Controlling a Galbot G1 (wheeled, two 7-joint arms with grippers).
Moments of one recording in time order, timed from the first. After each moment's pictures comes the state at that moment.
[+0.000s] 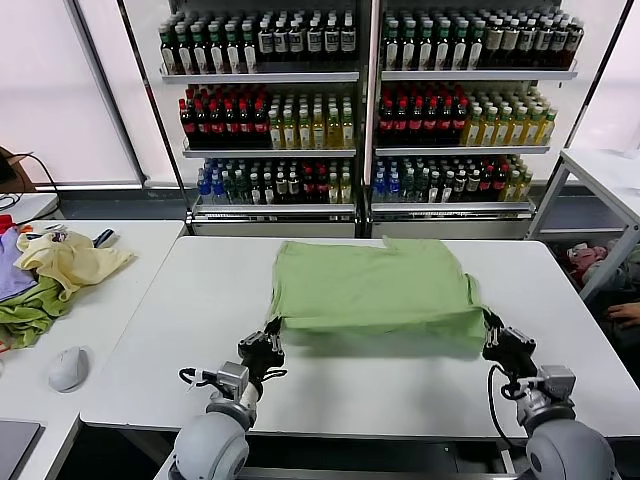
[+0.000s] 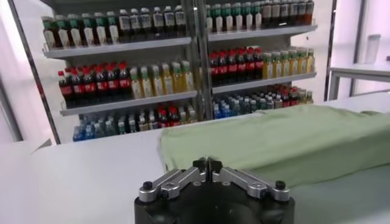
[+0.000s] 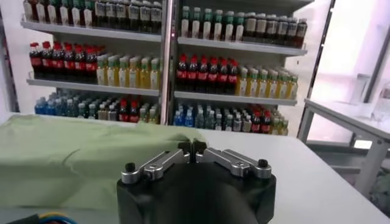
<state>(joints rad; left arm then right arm) 1.15 -1.22 -0.13 -1.95 -0.25 0.45 -0.25 -1.26 1.06 0.57 1.92 0.41 -0.31 0.09</state>
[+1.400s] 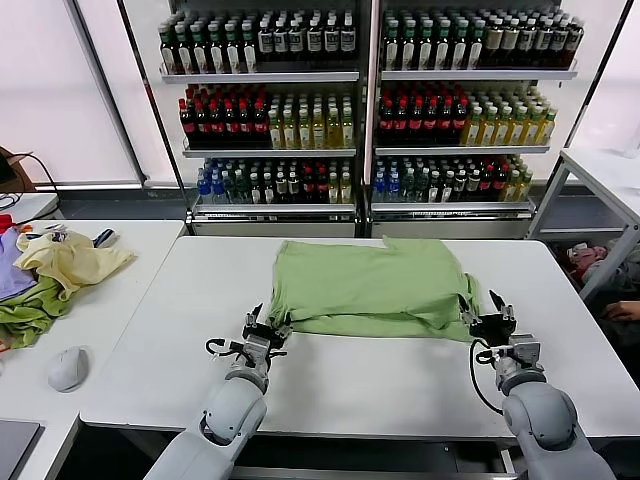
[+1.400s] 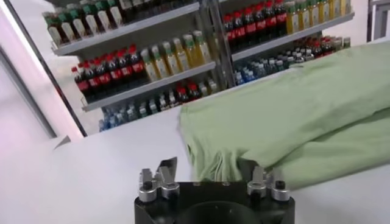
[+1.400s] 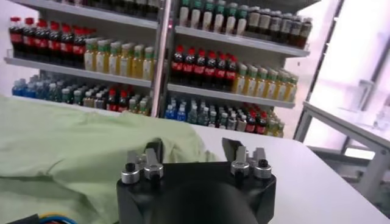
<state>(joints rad) 0.97 -1.24 -0.06 -1.71 -0.18 0.51 -0.30 -1.17 1.09 0.56 1.77 0.39 -0.33 0.10</state>
